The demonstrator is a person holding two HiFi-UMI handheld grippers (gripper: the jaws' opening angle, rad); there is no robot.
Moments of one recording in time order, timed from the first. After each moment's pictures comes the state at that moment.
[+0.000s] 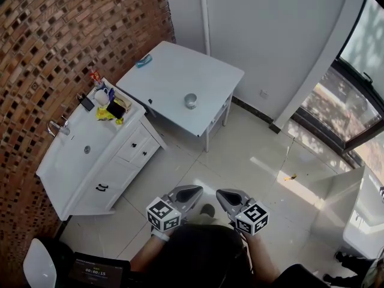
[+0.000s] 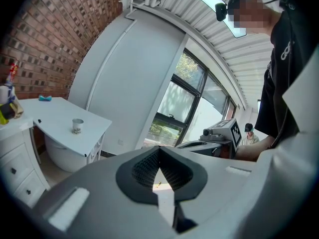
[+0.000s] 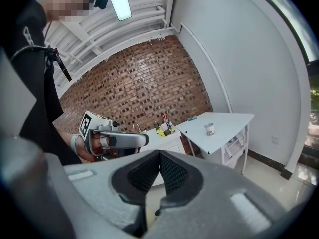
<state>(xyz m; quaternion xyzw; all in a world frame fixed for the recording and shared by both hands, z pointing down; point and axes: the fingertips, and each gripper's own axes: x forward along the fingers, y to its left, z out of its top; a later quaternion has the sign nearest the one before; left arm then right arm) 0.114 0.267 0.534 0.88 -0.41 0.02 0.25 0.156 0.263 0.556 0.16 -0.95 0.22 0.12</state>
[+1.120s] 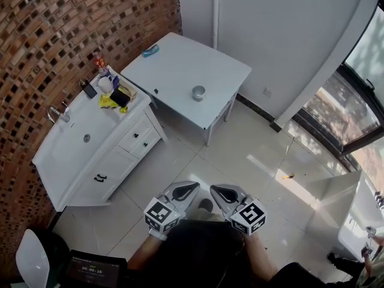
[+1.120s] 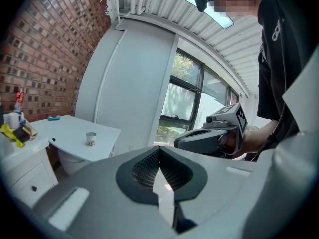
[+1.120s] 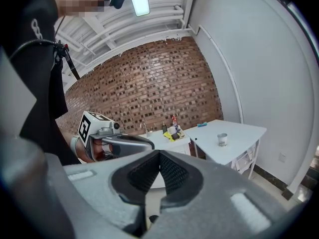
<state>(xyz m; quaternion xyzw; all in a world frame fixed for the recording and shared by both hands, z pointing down) 0.077 0.294 0.525 0.87 -0.45 0.04 0.18 0.105 0.291 0.525 0.13 -0.97 0.15 0.12</state>
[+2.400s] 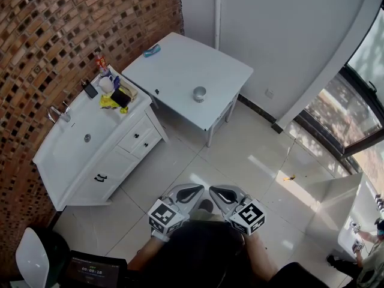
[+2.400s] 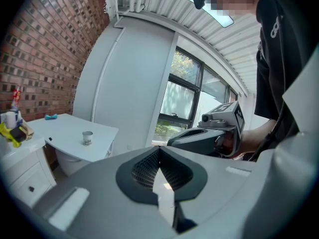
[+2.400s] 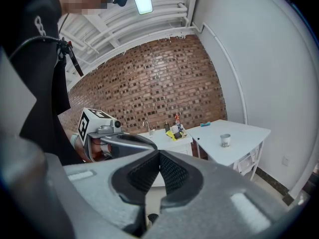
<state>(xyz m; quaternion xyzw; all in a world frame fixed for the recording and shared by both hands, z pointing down) 0.093 0.289 0.528 0.88 -0.44 0.05 0.18 0.101 0.288 0.528 0.11 -0.98 0.13 0.13</state>
